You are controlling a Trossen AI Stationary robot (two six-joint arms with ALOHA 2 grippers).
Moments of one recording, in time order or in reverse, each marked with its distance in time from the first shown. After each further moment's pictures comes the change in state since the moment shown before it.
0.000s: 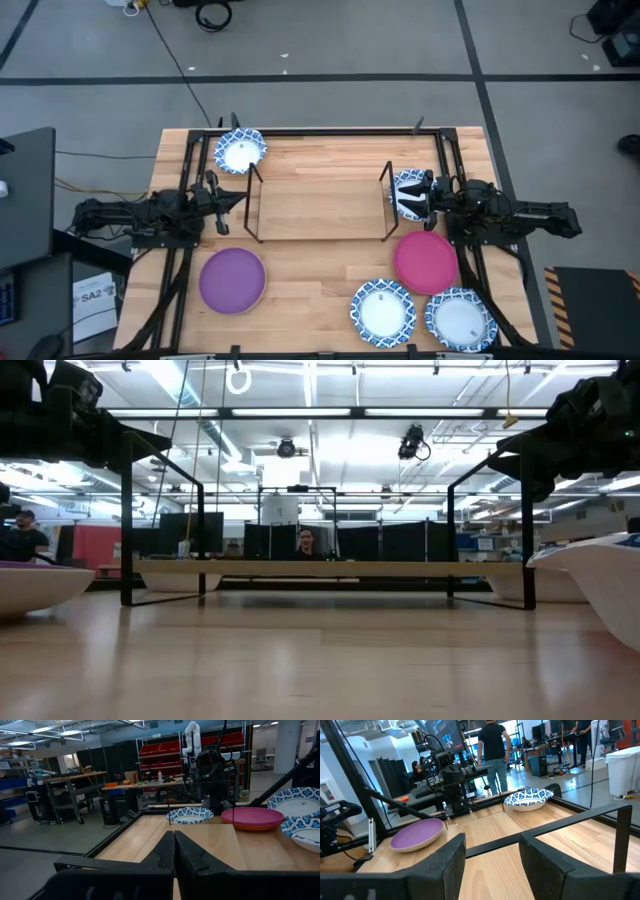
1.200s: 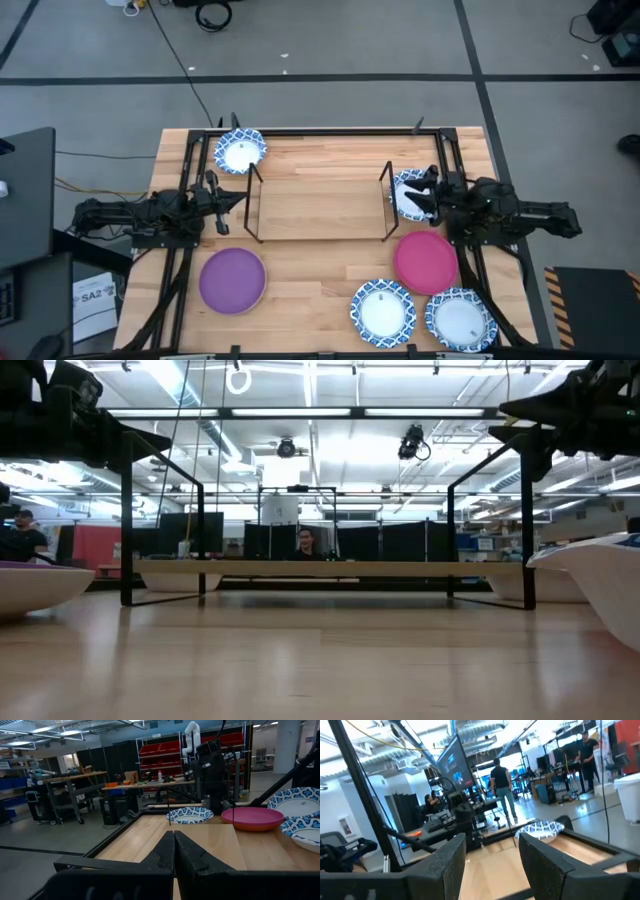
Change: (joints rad) left arm 0.000 0.000 0.000 0.000 0.000 0.000; right arm 0.000 0.000 0.020 0.171 0.018 0.040
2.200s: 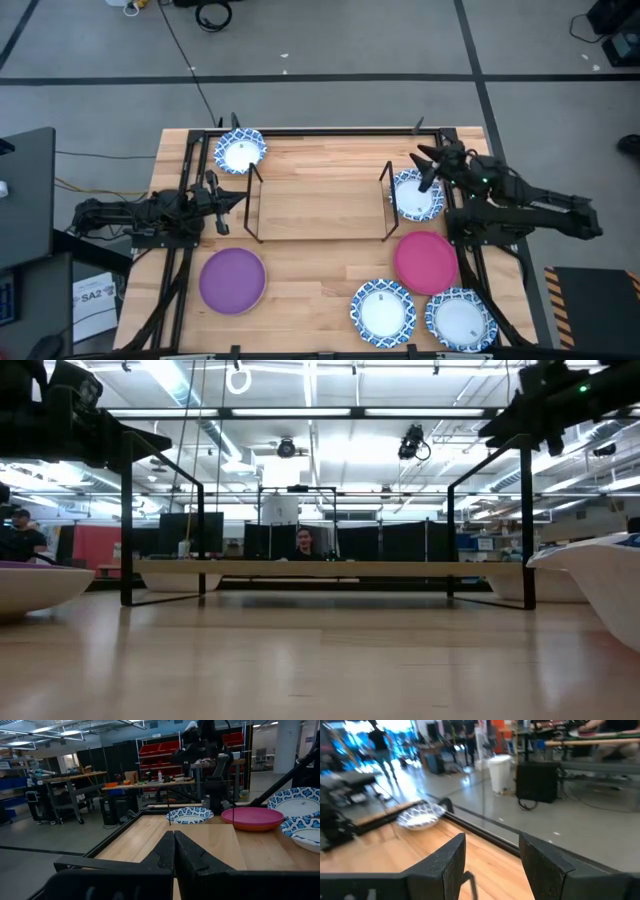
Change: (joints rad) left arm 0.000 0.000 0.000 0.000 0.000 0.000; right arm -0.150 0.346 0.399 -0.420 0.421 -0.100
